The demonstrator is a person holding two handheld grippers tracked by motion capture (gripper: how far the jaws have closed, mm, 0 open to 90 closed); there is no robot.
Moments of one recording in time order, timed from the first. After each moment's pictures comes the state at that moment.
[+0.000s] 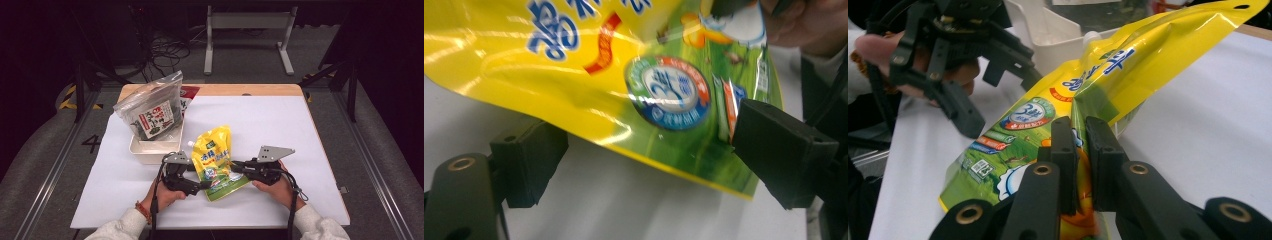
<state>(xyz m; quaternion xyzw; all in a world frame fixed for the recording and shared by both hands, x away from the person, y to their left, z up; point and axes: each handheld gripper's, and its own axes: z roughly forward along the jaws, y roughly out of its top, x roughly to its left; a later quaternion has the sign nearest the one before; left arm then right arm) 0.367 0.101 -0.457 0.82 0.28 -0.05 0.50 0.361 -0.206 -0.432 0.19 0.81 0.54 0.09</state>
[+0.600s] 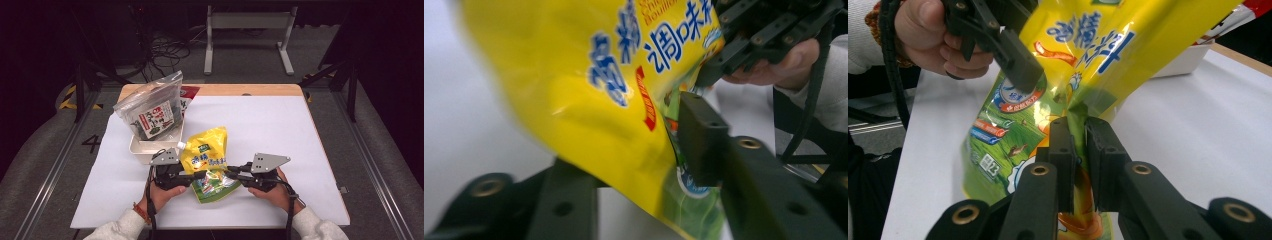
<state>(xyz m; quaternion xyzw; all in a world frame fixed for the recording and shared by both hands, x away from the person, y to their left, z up) 0.355 0.118 -0.432 0.80 0.24 0.01 0.55 0.342 -0.189 -0.423 0.14 0.83 0.53 0.13</state>
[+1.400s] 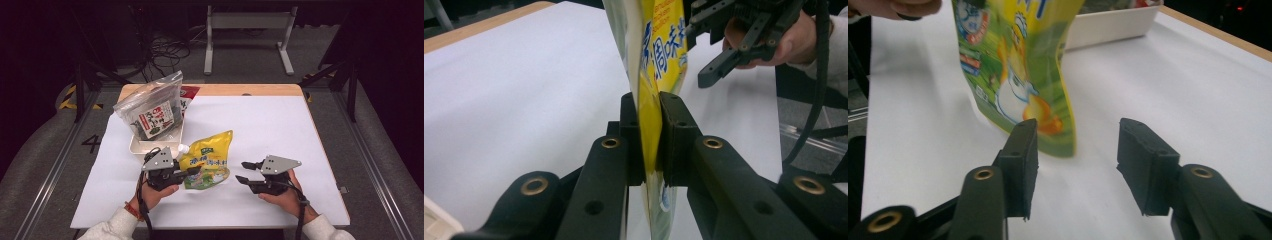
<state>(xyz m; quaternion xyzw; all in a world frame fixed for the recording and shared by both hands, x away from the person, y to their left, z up) 0.343 0.127 -0.406 0.82 0.17 0.07 0.54 0.328 -0.217 -0.420 0.21 0.84 0.48 0.17</state>
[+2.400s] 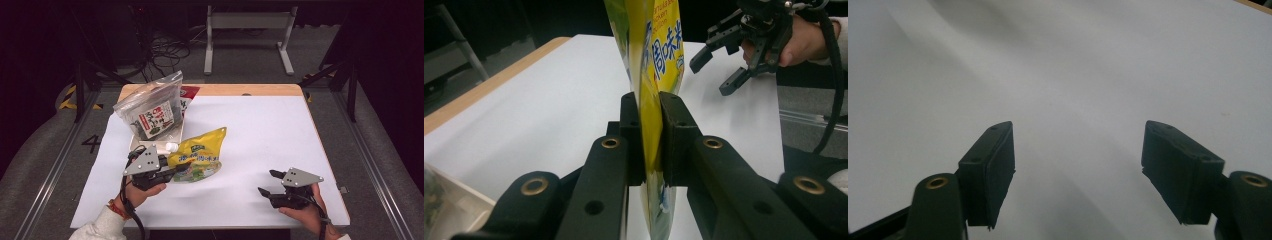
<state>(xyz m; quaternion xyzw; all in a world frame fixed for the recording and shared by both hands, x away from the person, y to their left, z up) 0.329 0.154 -0.369 0.81 0.12 0.14 0.55 0.296 -0.267 -0.438 0.29 0.84 0.42 0.21</state>
